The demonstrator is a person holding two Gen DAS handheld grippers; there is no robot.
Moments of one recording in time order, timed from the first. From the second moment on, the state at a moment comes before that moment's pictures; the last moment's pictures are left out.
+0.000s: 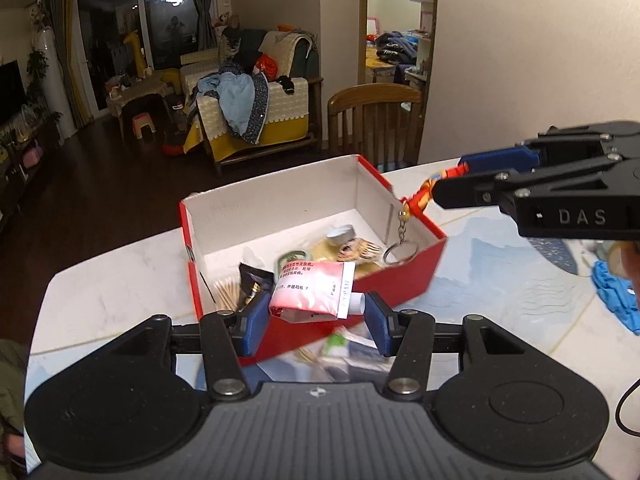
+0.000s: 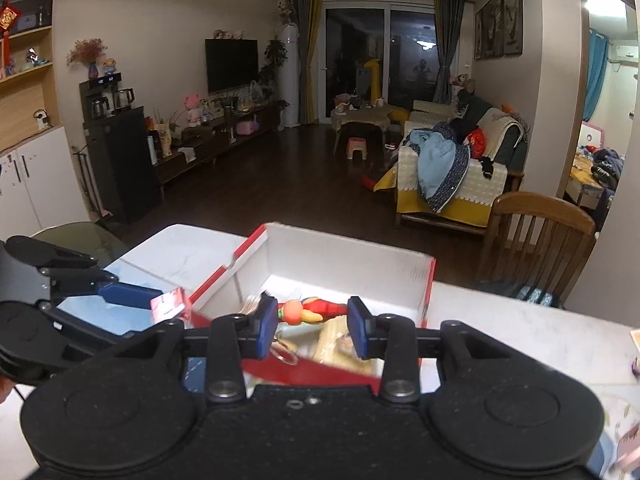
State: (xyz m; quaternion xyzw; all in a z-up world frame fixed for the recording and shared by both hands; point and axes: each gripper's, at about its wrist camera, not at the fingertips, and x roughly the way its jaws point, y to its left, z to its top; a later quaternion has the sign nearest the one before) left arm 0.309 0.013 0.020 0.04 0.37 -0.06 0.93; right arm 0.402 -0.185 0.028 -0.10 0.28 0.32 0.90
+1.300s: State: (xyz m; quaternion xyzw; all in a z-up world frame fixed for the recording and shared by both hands) left arm 0.501 0.050 -0.061 0.04 0.45 0.01 0.89; right arm 0.495 -0.119 -0.086 -0.14 0.42 0.30 0.84
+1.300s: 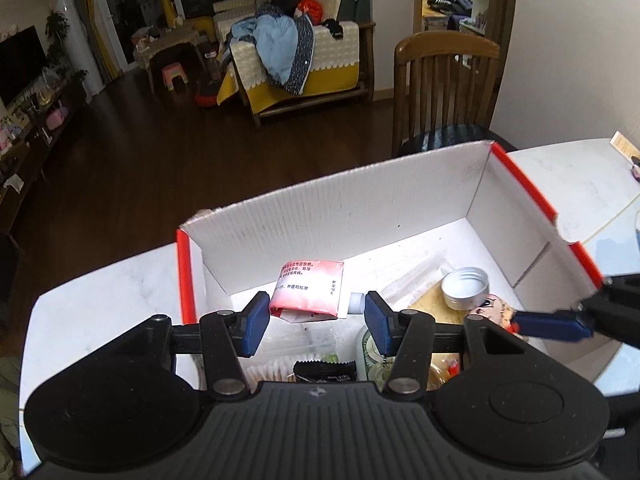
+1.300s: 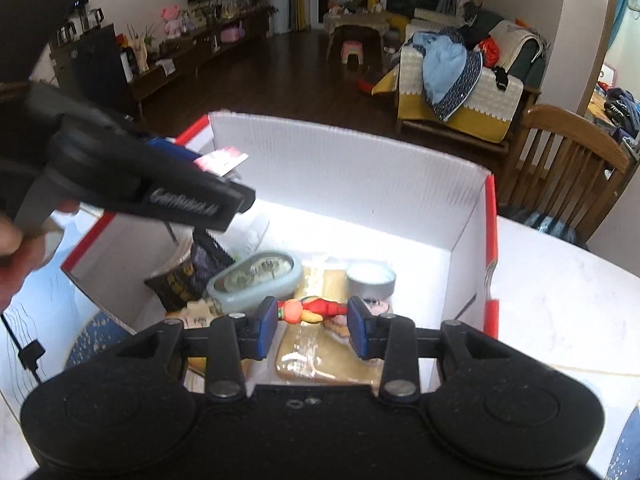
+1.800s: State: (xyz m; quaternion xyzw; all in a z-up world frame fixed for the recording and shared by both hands) left arm 0.526 0.051 -0.105 0.03 0.53 0.02 0.85; right arm 0.504 -0.126 -0.097 -0.10 0.47 0.29 0.83
